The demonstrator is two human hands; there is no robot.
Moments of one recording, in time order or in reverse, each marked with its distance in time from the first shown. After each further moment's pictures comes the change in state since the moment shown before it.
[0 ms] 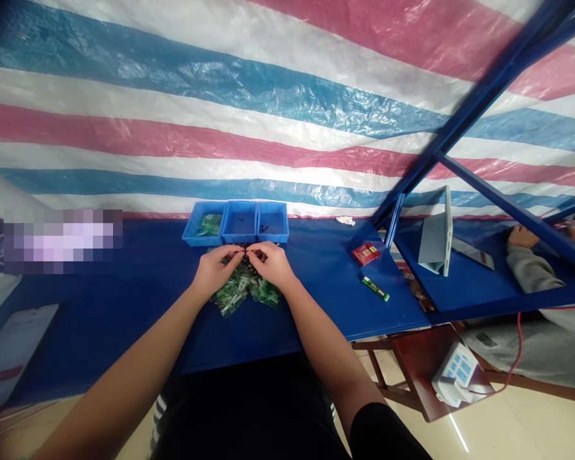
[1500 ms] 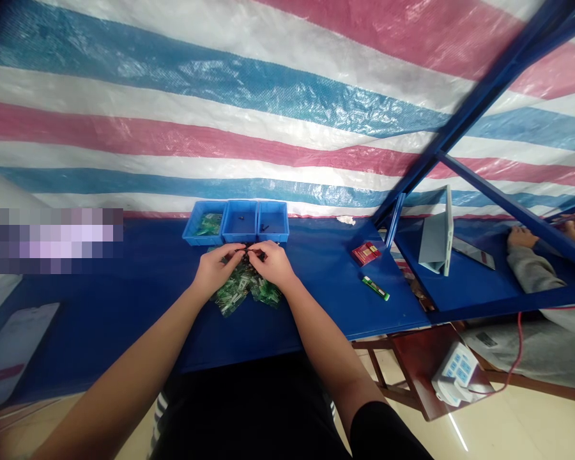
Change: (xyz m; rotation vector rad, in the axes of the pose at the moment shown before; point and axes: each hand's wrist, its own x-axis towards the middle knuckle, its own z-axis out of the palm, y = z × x) left_hand -0.001 -0.001 0.001 -0.026 0.005 -0.018; right_hand 0.000 0.000 0.000 -0.052 -0.001 -0.017
